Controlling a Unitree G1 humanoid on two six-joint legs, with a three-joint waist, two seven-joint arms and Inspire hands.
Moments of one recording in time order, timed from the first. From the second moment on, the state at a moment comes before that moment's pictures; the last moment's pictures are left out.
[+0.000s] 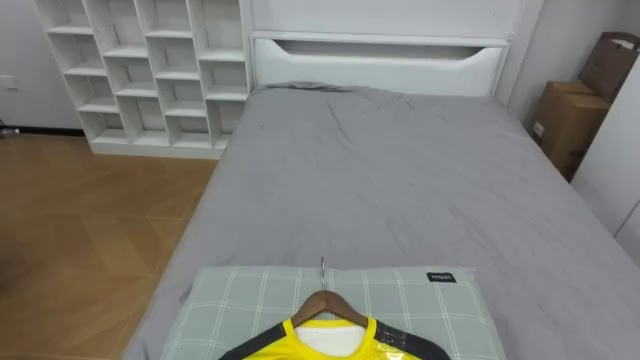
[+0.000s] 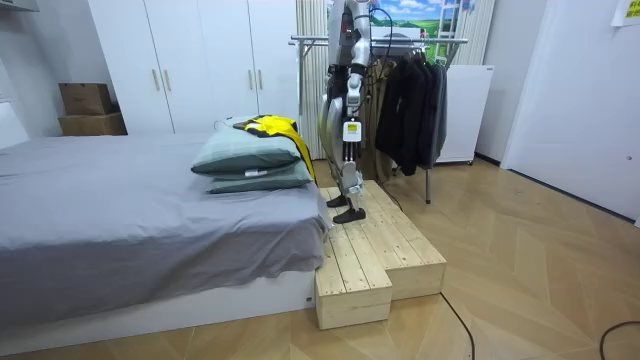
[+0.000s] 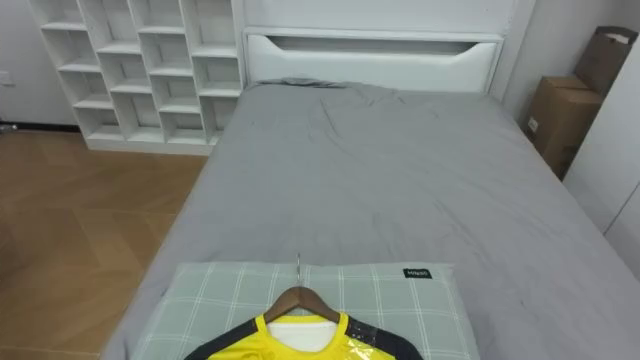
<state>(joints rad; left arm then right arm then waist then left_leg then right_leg) 0.18 0.17 -0.01 1.16 0.27 0.23 -0.09 0.12 -0.19 0.09 1.29 -0.22 0.24 0.21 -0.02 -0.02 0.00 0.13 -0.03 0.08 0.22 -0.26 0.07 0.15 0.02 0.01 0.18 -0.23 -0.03</state>
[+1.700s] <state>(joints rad) 0.23 0.15 0.26 0.97 0.12 0.03 0.44 0.12 -0.23 0.01 1.32 -0.13 0.12 0.09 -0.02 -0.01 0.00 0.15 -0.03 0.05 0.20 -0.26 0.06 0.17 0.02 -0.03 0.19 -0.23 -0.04</state>
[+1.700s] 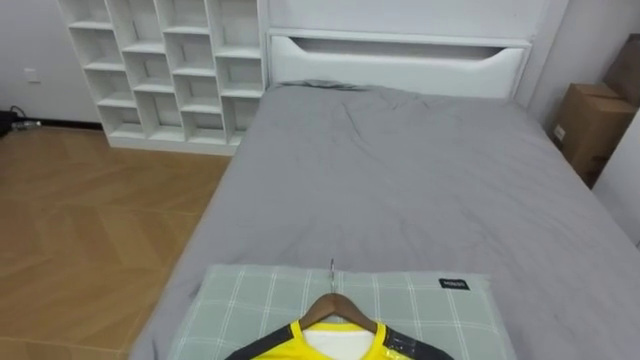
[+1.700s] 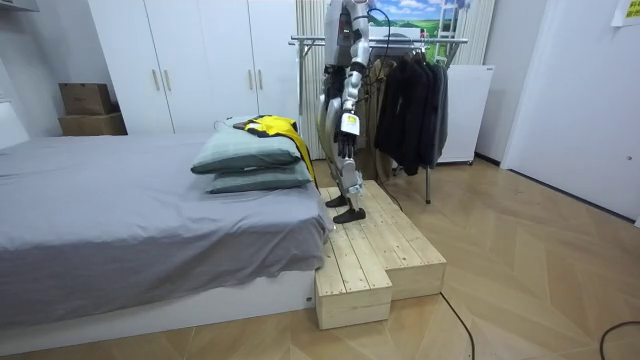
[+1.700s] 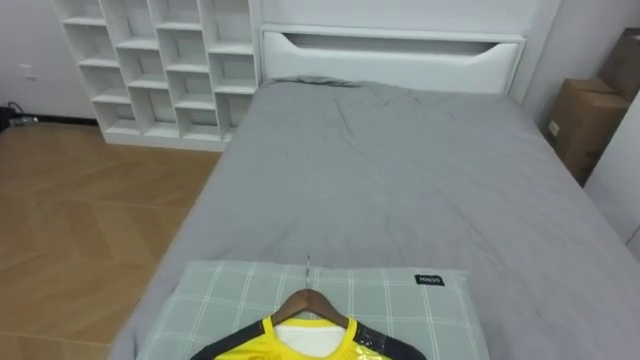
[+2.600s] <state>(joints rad) 0.20 0.22 0.04 0.52 0.63 -0.05 0.77 0.09 -0.27 0.02 1.32 -0.17 0.07 0.12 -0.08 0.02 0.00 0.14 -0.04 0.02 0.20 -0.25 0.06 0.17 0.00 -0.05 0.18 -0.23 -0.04</state>
